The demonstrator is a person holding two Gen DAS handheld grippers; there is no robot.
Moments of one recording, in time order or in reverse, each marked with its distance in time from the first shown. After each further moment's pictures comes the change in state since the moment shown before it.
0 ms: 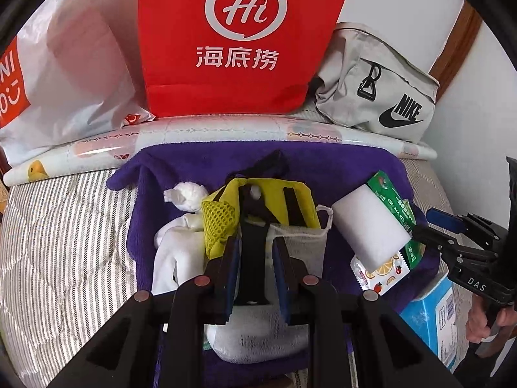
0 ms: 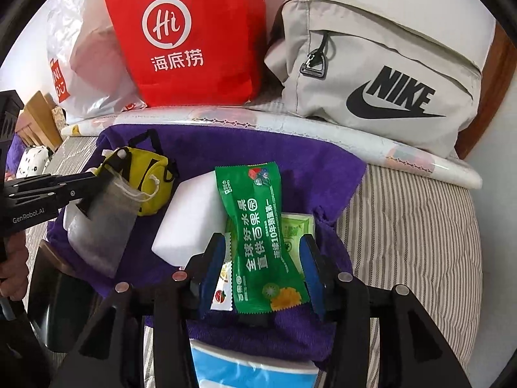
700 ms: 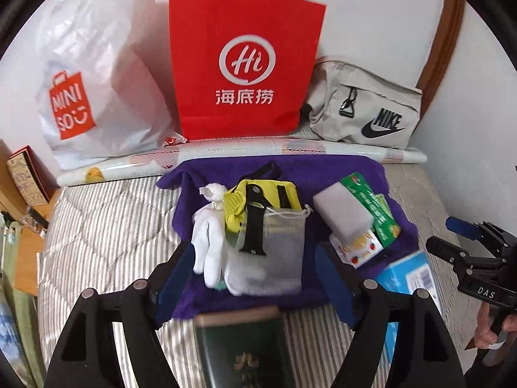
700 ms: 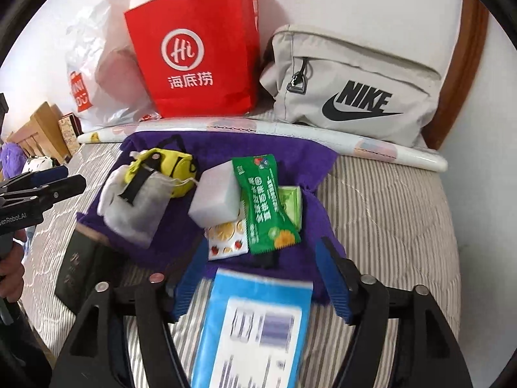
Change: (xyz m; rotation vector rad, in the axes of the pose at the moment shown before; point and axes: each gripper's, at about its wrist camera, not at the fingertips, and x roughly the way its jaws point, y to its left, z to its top) left arm -0.100 -0.019 -0.036 0.028 -0.103 0.091; right arm -0.086 0.010 -0.039 0.038 -0.054 -0.032
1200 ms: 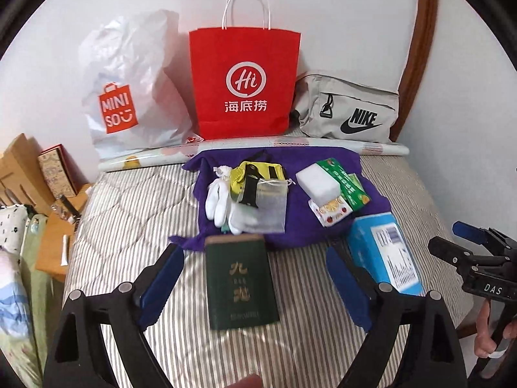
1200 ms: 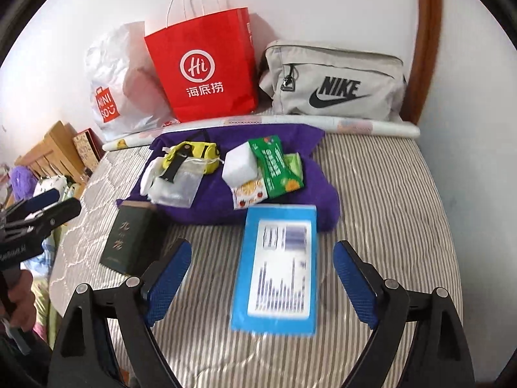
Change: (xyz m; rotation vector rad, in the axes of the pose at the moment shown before) left arm -0.106 -0.025 -0.071 0.008 -0.077 0.076; right arm -0.089 0.010 -0.067 0.117 -0.041 0.029
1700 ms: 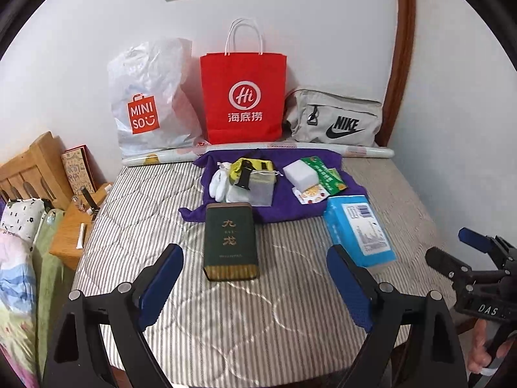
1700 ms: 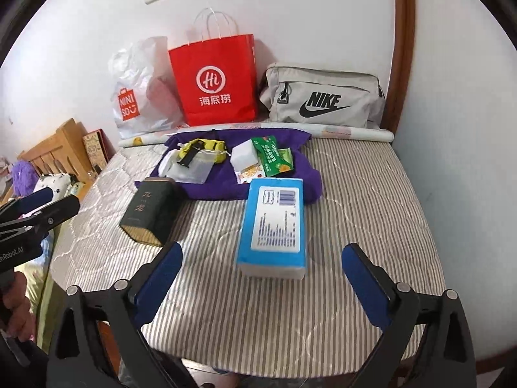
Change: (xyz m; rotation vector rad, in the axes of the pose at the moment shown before) left arm -0.082 -0.033 -0.069 -0.015 -0.101 0.033; right arm -0.080 0.008 -0.080 -0.029 -0.120 -0.029
